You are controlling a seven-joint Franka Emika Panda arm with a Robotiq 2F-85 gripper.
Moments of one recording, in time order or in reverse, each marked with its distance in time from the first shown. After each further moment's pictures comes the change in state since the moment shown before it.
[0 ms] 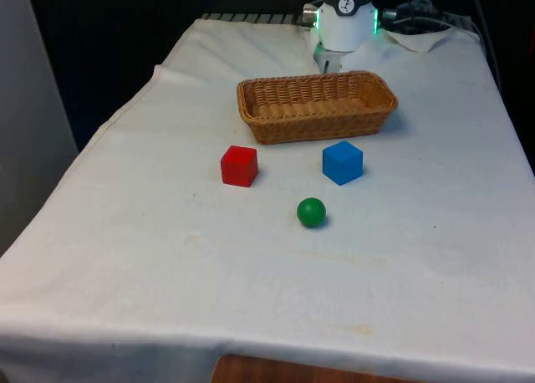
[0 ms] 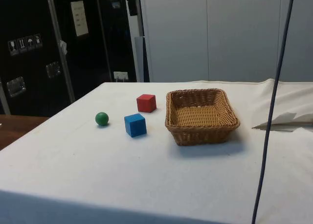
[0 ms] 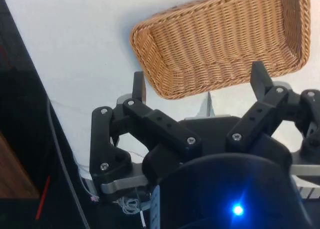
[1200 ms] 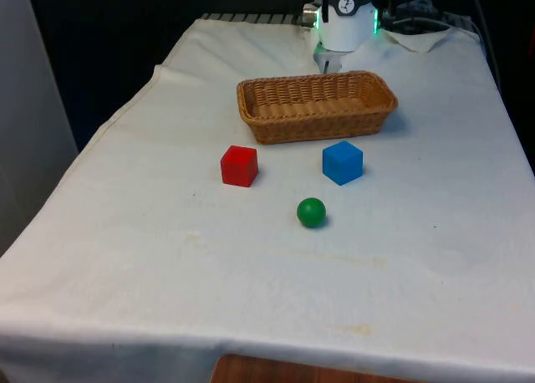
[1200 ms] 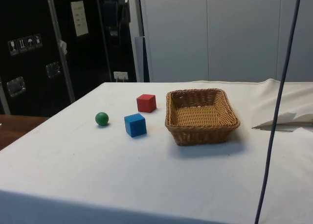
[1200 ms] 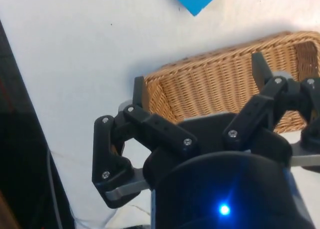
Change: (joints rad) arm 0.004 0.012 0.027 -0.181 0.006 0.332 -0.140
